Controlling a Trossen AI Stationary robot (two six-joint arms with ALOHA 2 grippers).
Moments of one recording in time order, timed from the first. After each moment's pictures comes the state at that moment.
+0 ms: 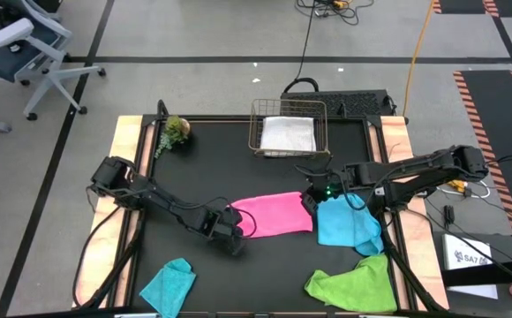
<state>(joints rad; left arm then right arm) -0.37 1.85 1.02 -0.38 -0.14 -1.05 0.02 1.22 0.68 -0.36 0.03 0.77</state>
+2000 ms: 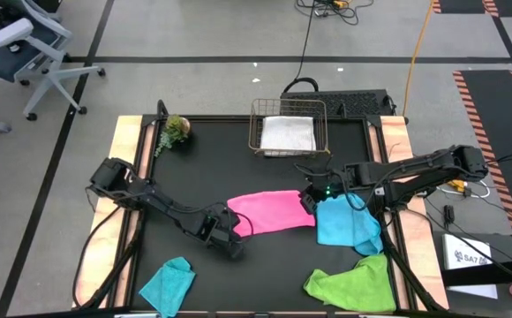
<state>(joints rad) -0.41 1.82 1.02 -0.43 -0.23 -1.11 0.03 1.21 0.69 -0.34 0.05 0.77</state>
